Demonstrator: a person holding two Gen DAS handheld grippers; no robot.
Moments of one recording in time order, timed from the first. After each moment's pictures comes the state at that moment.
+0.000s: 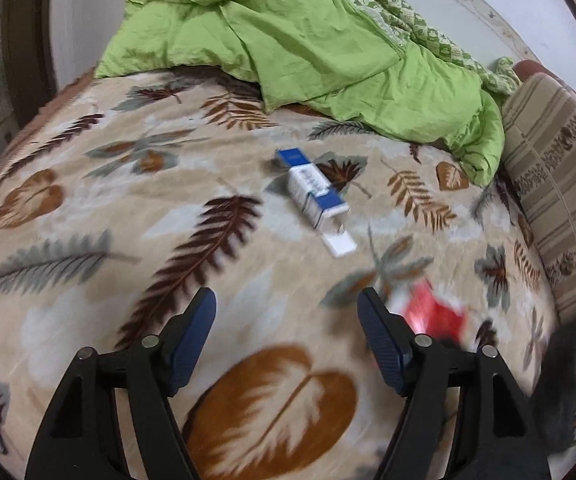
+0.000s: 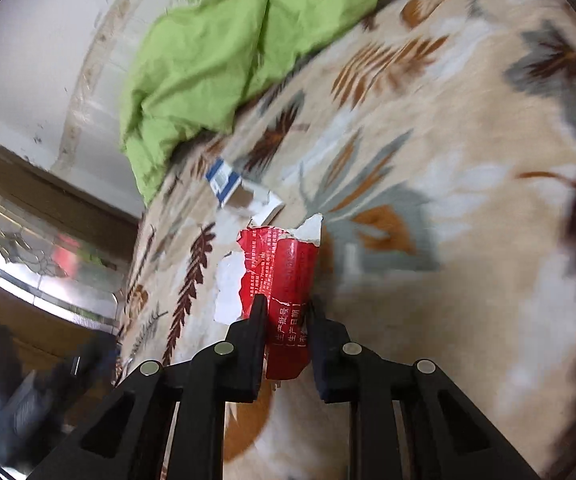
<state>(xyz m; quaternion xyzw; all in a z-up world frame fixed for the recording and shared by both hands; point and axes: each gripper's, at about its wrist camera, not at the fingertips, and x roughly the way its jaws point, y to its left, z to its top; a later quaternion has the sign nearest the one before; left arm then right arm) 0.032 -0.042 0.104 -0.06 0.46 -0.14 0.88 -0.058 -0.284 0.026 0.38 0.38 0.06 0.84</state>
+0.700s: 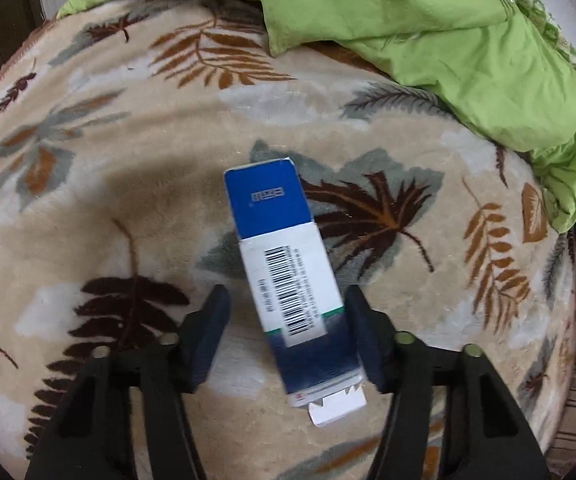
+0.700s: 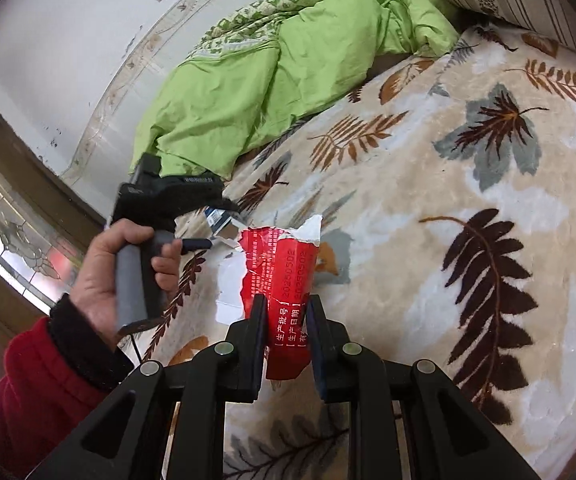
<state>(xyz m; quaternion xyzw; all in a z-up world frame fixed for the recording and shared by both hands) 0.197 -0.118 0.021 -0.08 0.57 -0.05 0.82 -0.100 -0.305 0.039 0.33 0.32 0.03 0.89</state>
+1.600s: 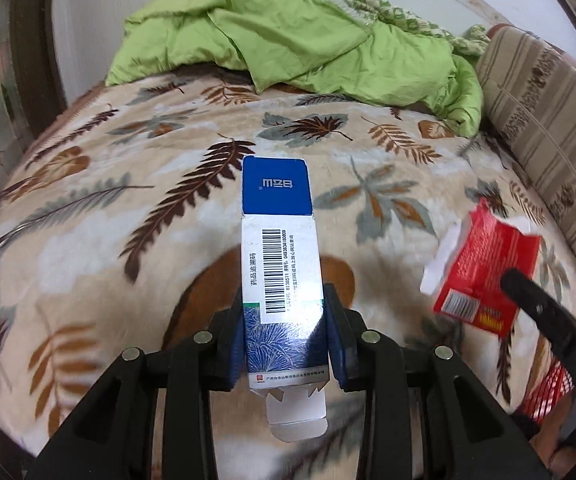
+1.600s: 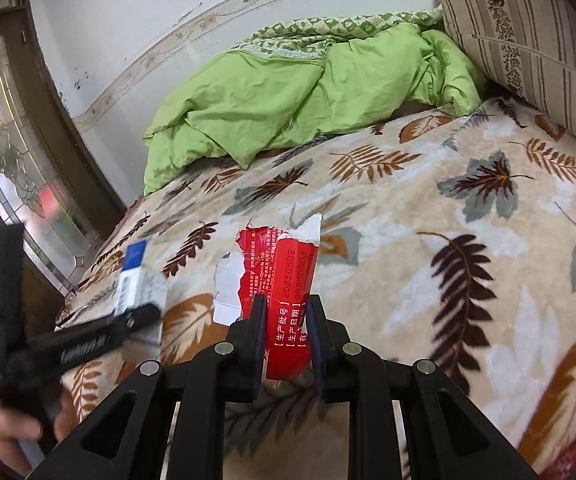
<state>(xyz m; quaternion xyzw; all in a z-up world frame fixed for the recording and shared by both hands) -0.101 -0.045 0.076 0.01 0.42 -0.13 0.90 -0.162 -0.252 0.070 0.19 0.30 0.03 0.93</state>
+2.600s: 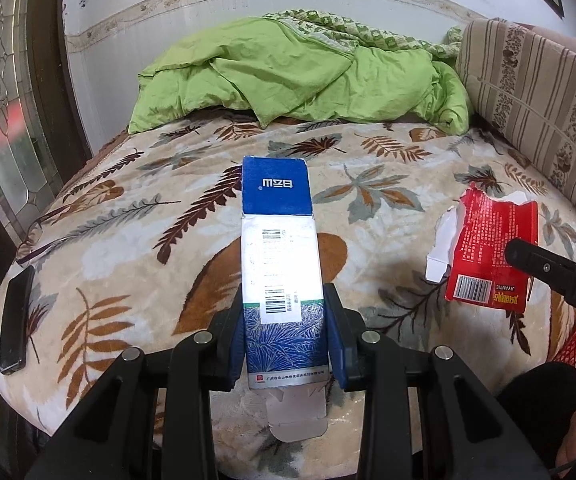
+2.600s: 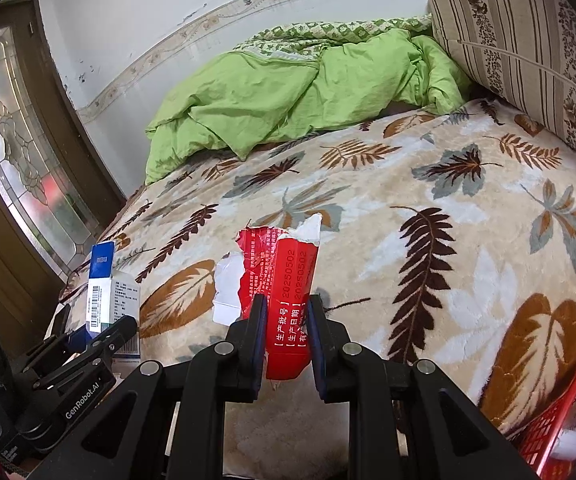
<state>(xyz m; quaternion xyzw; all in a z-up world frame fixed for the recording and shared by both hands) -0.175 -0.057 0.071 0.07 0.34 -0.10 0.93 -0.211 -0.249 0.067 0.19 0.31 0.02 0.93</state>
